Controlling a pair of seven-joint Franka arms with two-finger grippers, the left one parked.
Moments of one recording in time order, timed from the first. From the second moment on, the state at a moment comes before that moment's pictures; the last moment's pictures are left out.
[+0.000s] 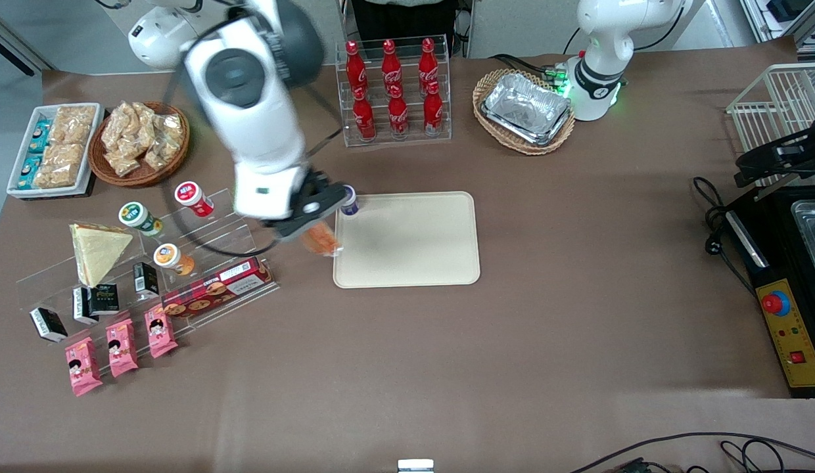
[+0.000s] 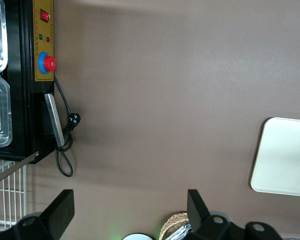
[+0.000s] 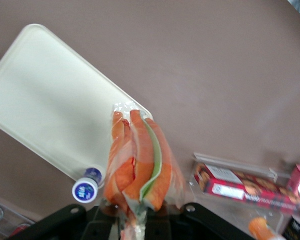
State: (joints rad) arm 0.91 0.25 -0.35 -1.50 0.02 1.73 -0.12
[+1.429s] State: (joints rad) arm 1.18 0.66 -0.35 -1.52 0.02 2.14 -0.32
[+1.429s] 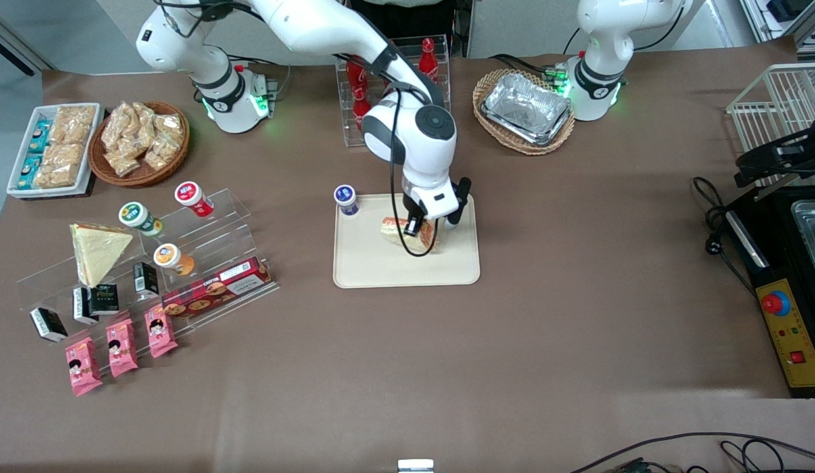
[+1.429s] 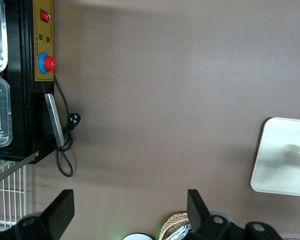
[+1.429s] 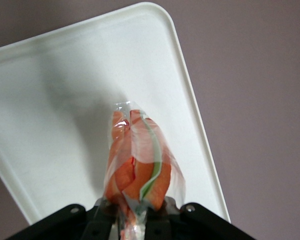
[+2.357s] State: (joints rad) arm 1.15 0.75 -0.36 -1.52 0.02 2.27 -0.45
